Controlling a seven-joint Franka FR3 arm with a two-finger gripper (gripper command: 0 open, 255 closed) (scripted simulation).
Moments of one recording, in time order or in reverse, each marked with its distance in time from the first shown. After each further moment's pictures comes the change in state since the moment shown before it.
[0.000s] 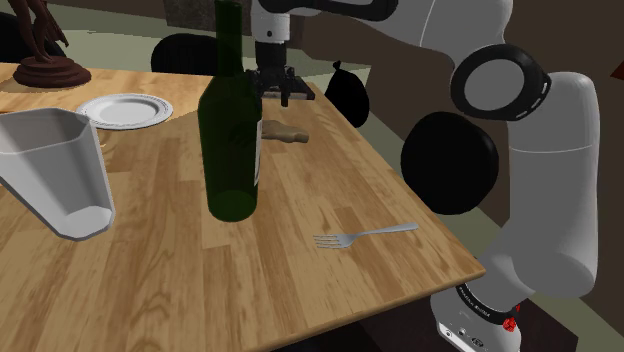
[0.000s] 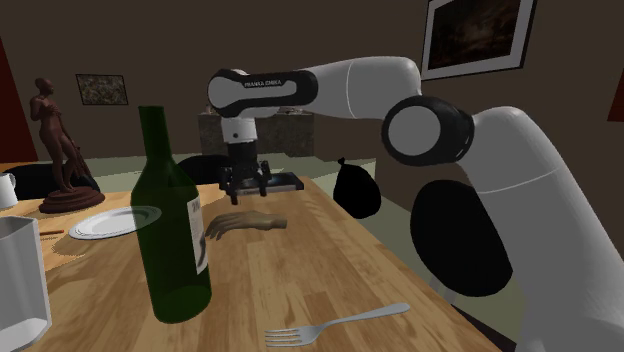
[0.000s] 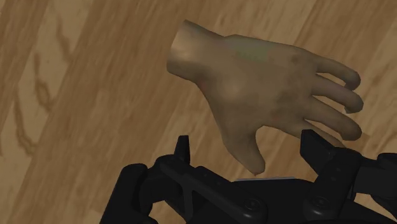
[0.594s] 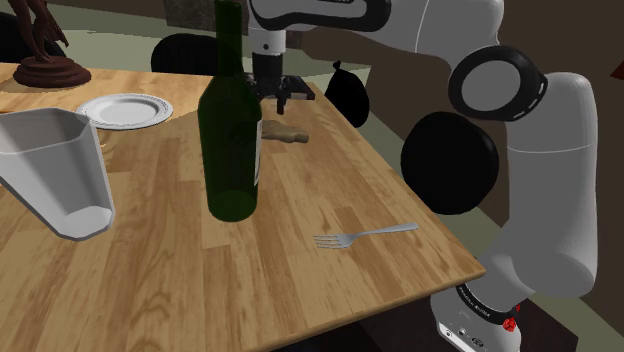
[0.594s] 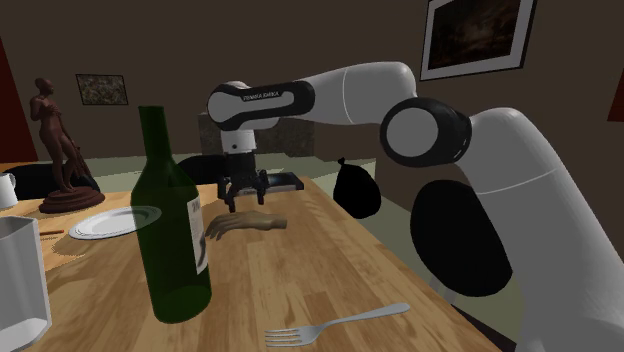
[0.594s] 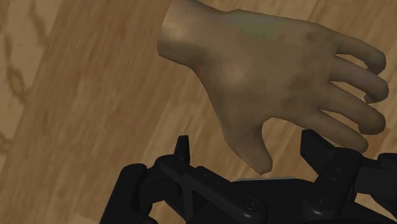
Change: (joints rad) arm -0.003 0.009 -0.002 -0.062 -0.001 0.093 0.000
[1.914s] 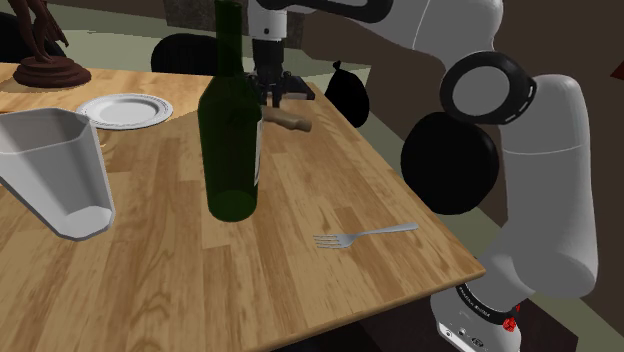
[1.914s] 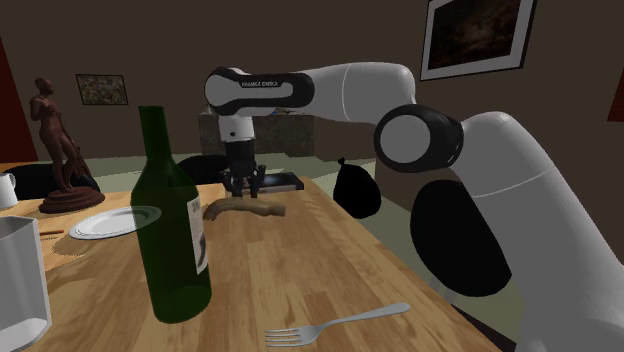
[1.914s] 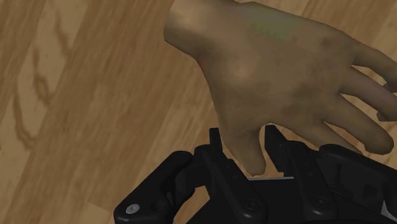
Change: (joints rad) arm 0.015 0.042 0.001 0.155 -0.004 -0.138 0.003
